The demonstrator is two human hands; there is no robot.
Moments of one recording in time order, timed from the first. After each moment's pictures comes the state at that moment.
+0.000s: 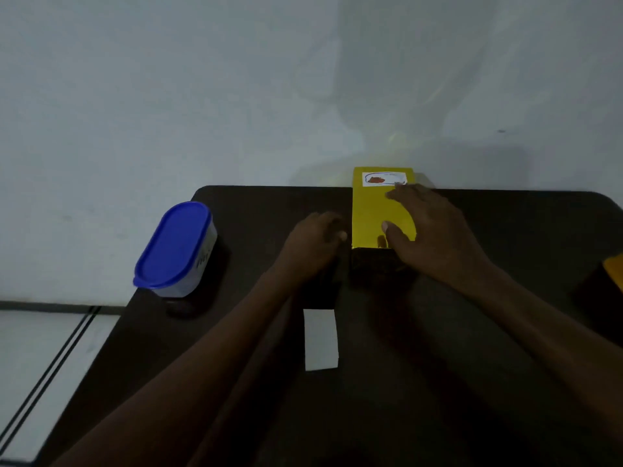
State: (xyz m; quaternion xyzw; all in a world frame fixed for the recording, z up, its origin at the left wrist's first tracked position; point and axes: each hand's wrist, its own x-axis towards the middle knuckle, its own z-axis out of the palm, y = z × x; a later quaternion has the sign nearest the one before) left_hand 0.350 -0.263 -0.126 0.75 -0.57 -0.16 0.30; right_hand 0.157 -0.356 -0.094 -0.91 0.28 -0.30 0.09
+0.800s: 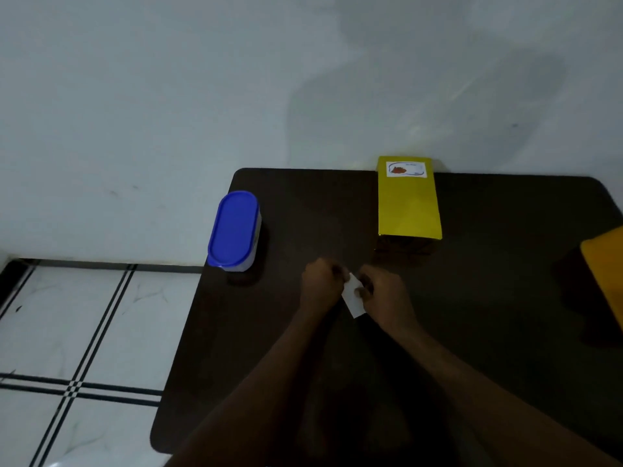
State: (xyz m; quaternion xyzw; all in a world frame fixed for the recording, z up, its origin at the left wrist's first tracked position) left_hand 0.329 -0.163 -0.131 0.81 -0.42 -0.28 0.28; right_hand 0.198 -0.220 -0.139 -0.83 0.45 -0.07 0.31
